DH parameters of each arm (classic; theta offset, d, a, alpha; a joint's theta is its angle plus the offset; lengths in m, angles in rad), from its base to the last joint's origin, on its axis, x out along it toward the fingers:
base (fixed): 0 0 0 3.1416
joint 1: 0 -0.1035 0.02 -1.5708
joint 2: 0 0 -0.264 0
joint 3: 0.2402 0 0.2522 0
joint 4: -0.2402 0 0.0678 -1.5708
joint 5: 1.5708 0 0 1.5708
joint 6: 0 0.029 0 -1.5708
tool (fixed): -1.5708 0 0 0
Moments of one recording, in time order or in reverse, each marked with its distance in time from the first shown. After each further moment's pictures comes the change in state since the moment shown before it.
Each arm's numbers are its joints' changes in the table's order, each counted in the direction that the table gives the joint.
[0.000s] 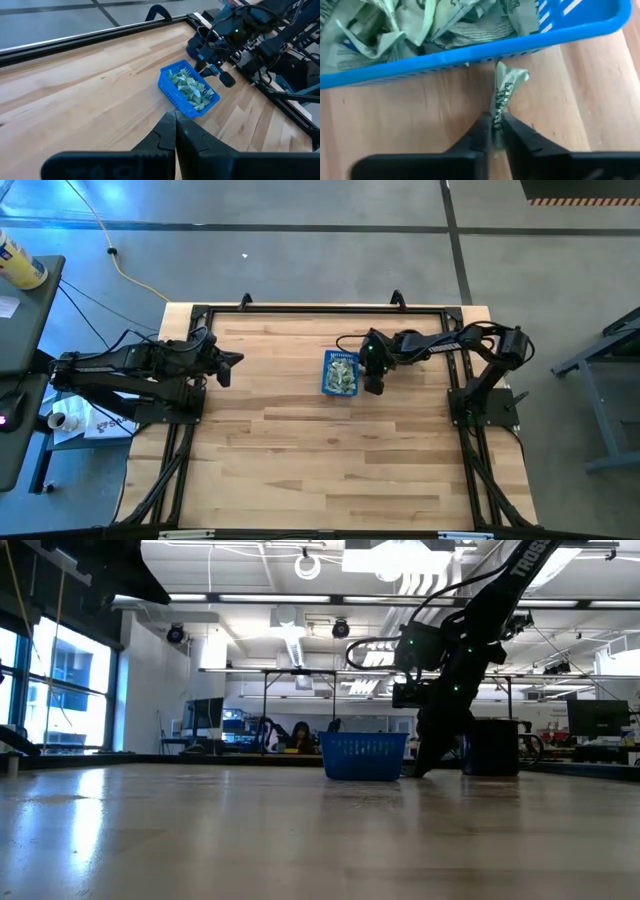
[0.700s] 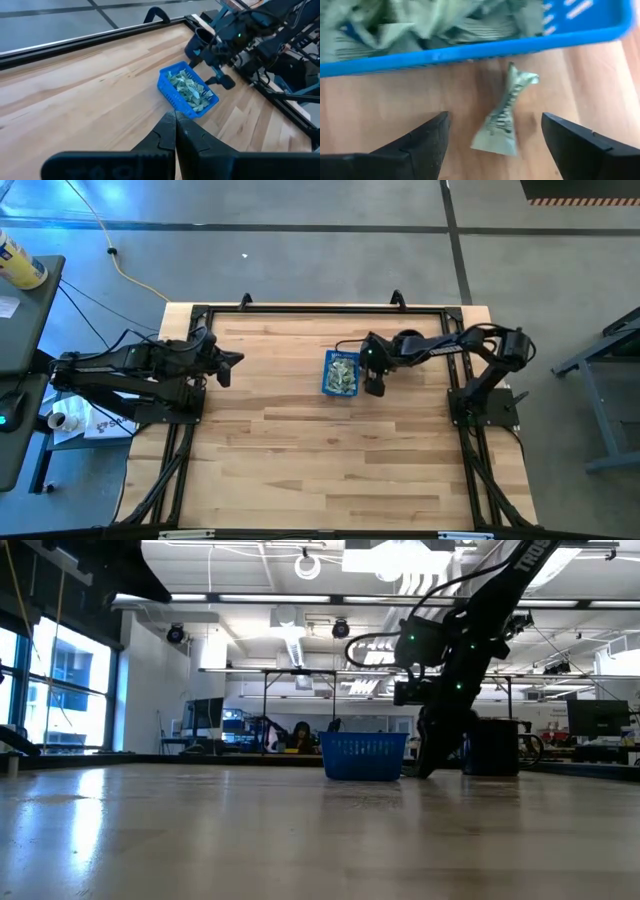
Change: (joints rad) left arm 0.000 0.000 0.000 0.013 0.000 0.014; right arm -0.036 0.040 -0.003 0.006 -0.046 0.002
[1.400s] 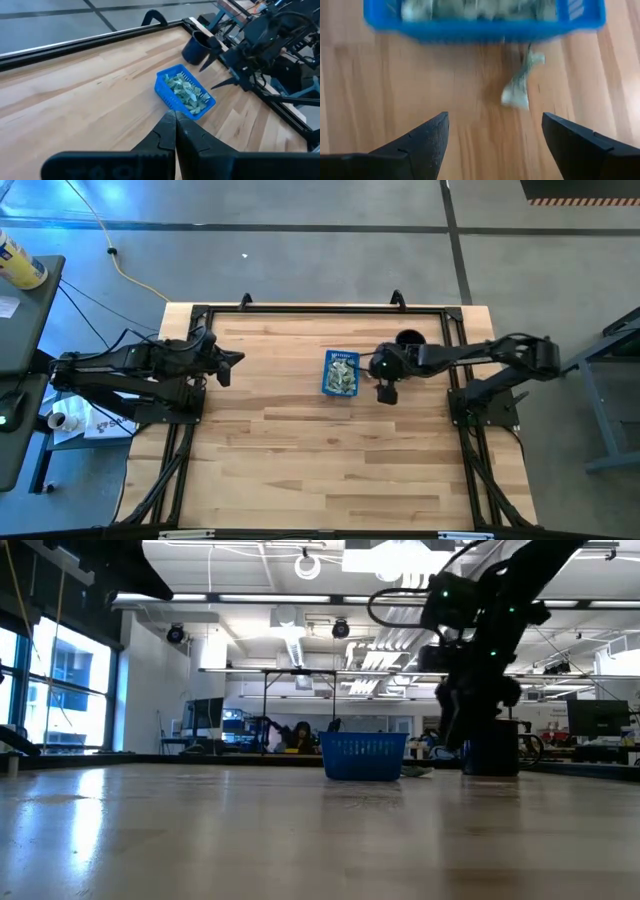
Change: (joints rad) left arm 0.000 0.000 0.000 0.017 0.000 0.002; right arm -0.146 0.259 -0.078 -0.133 -0.112 0.020
